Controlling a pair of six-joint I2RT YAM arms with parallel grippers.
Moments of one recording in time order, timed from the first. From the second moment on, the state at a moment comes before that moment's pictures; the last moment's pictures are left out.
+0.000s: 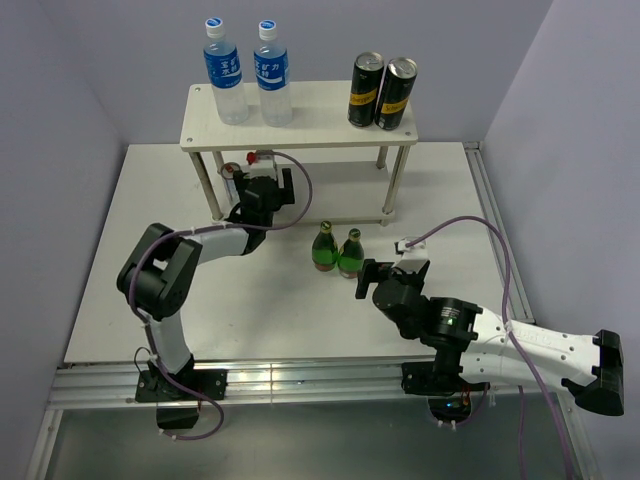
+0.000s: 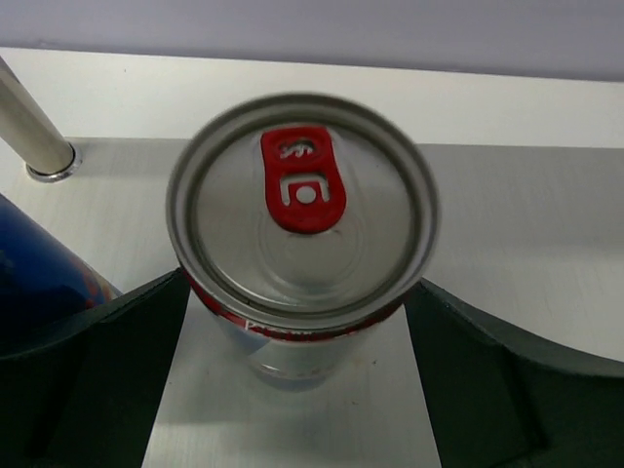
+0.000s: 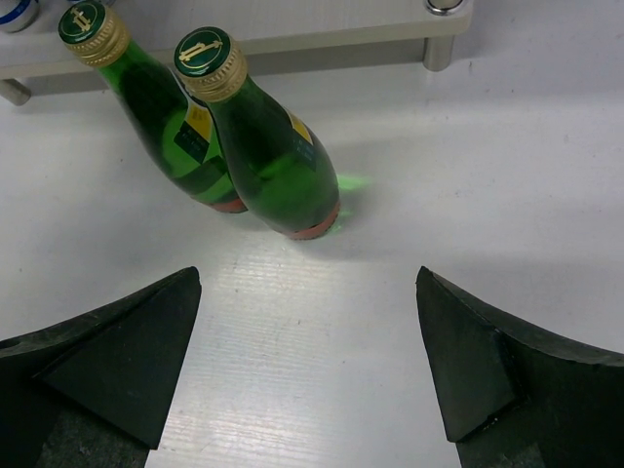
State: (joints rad) left arm -0.53 1.86 1.04 0.58 -0.49 -0.20; right arm 1.16 0.75 0.58 -0.48 0.90 0.75
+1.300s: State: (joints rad) left arm -0.93 1.25 0.47 0.47 -0.66 -0.45; right arm 0.90 1.32 0.63 -0.12 0.74 0.74
